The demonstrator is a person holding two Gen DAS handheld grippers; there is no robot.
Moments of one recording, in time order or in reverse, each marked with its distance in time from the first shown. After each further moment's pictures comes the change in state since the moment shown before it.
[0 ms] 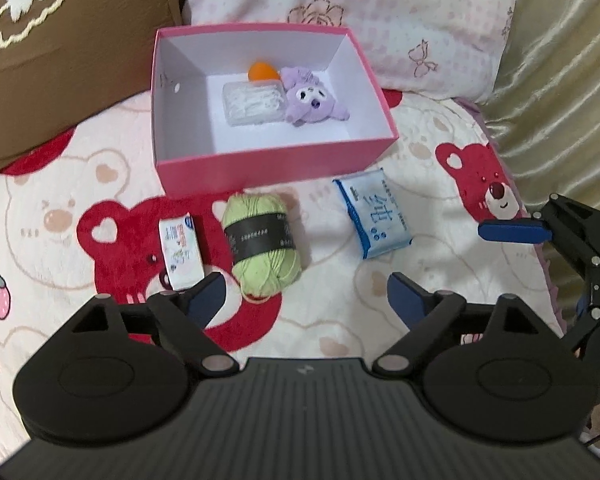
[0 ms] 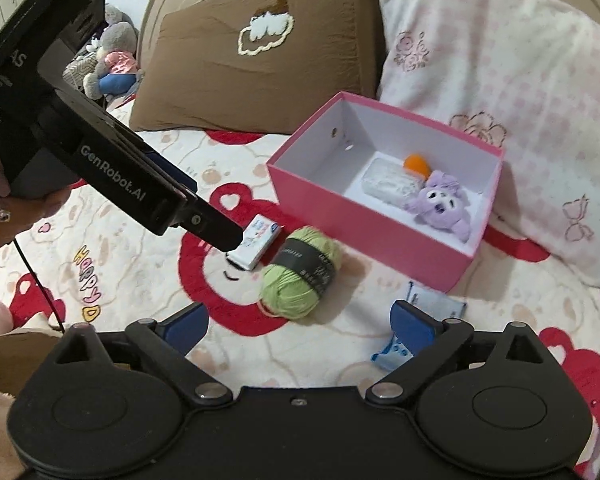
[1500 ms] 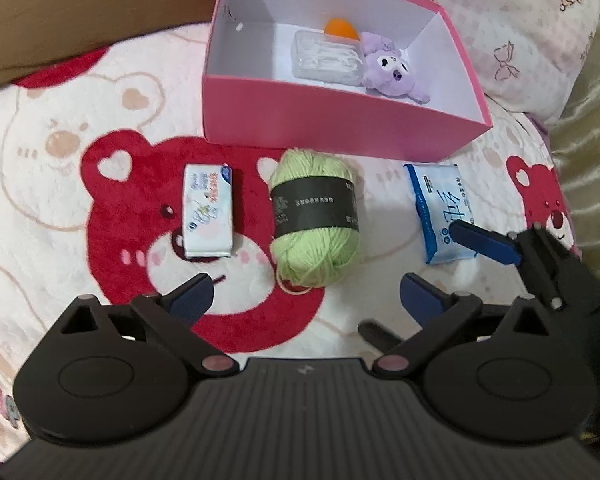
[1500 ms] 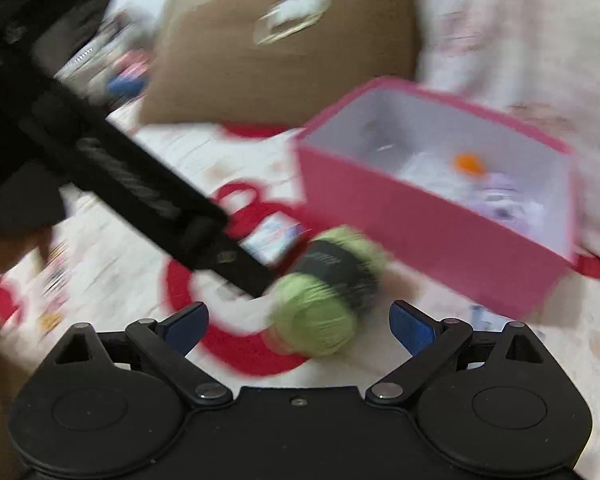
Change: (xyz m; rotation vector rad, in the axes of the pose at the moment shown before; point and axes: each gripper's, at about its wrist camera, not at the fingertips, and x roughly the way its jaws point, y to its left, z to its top) left arm 0.082 0.043 -0.034 -0.201 -0.012 0.059; right arm 0.112 0.015 -0.035 -0.022 -0.175 -0.023
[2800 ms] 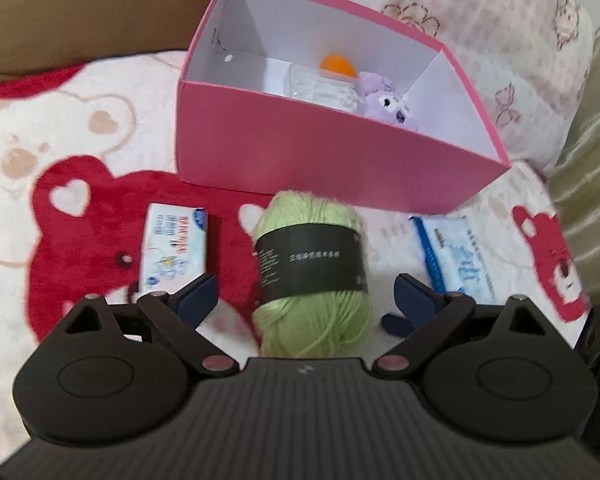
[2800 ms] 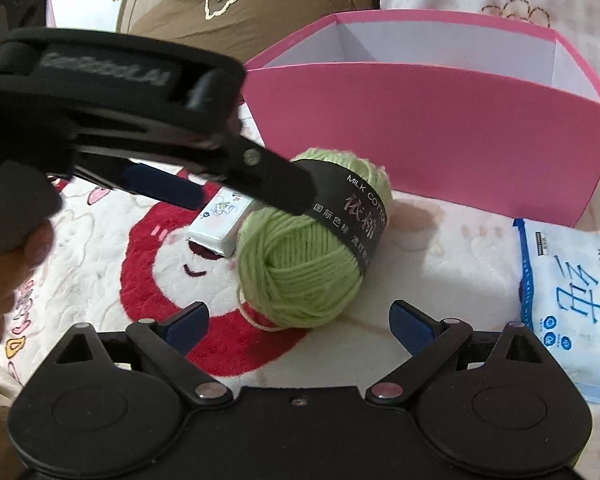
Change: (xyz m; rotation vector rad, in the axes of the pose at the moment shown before) left arm 0.061 0.015 -0.004 -0.024 -0.229 -0.081; right arm 0.070 -0.016 -0.051 0.167 0.019 0.080
